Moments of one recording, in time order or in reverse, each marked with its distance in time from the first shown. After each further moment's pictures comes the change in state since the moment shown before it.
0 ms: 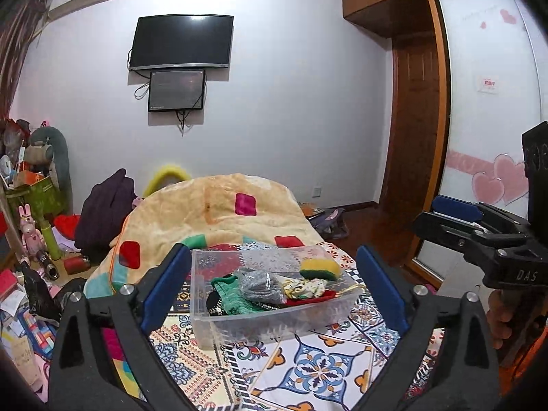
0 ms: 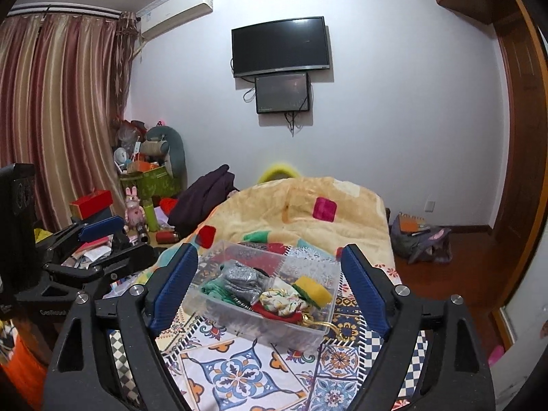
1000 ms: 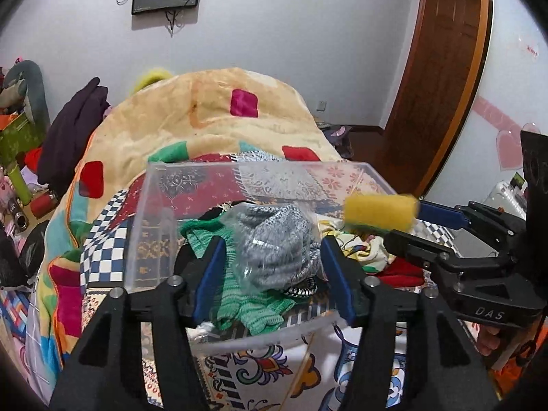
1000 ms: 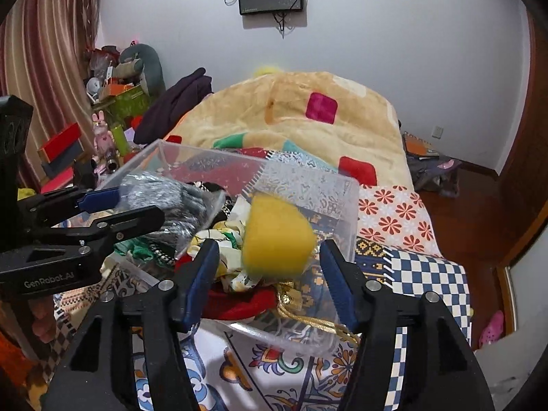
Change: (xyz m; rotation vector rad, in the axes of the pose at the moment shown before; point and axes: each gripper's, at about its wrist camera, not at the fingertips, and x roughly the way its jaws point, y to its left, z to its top) left arm 0.175 0.035 -0.053 -0.063 0.395 -0.025; right arm 0.147 -0.042 -0.059 0.020 0.386 -0.020
